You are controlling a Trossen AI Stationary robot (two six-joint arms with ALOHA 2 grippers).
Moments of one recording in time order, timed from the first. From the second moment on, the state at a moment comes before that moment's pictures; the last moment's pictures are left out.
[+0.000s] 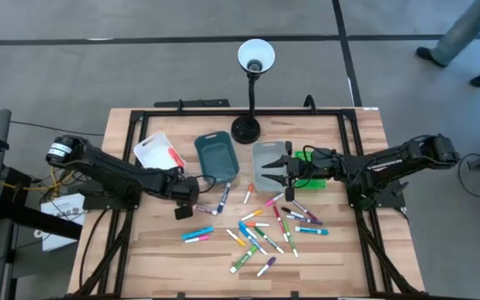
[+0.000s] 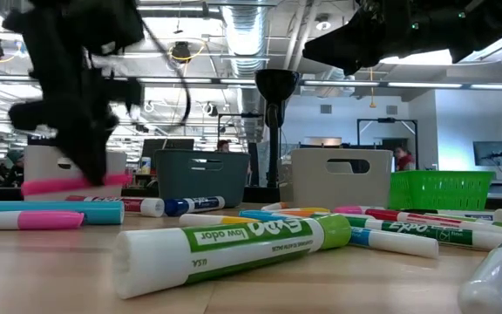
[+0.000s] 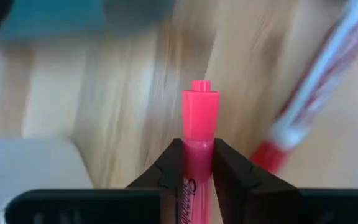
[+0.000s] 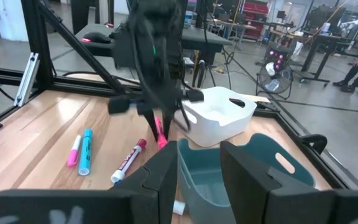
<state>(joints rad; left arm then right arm) -0.25 1.37 0.67 -0.59 -0.31 -0.35 0.01 1.21 0.51 0.56 0.02 -0.19</state>
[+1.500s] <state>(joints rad) 0.27 0.93 0.46 -0.69 -0.30 -0.71 0.01 1.21 0.51 0.56 0.02 -0.24</state>
